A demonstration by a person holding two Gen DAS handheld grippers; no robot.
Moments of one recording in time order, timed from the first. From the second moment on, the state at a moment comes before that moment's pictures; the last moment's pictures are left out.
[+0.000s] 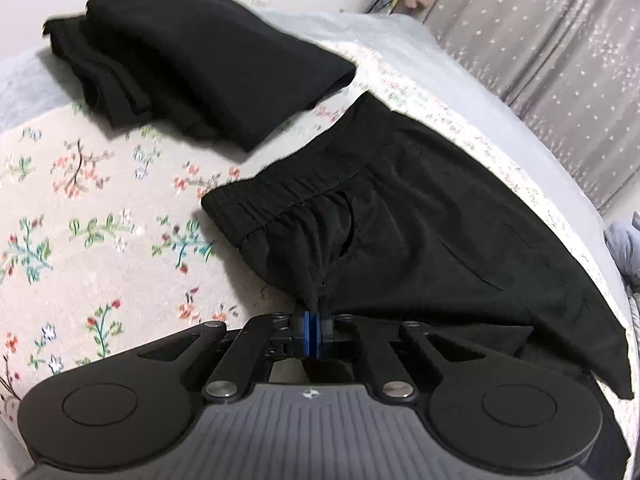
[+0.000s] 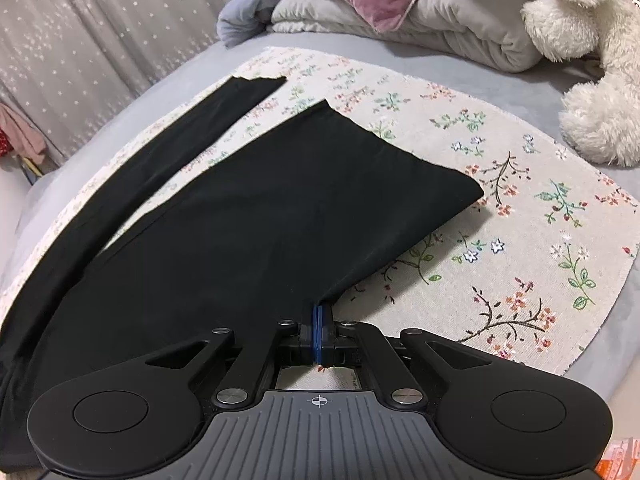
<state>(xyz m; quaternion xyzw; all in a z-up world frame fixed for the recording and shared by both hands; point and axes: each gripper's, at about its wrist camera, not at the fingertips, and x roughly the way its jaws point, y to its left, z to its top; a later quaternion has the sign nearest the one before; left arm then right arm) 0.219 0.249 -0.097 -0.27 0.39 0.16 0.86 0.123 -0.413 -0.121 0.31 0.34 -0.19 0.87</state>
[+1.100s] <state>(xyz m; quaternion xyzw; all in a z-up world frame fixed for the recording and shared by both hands) 0.489 0.274 -0.092 -0.13 0.46 0.16 0.86 0.445 -0.514 -0.064 0.14 0.34 -0.16 0.92</state>
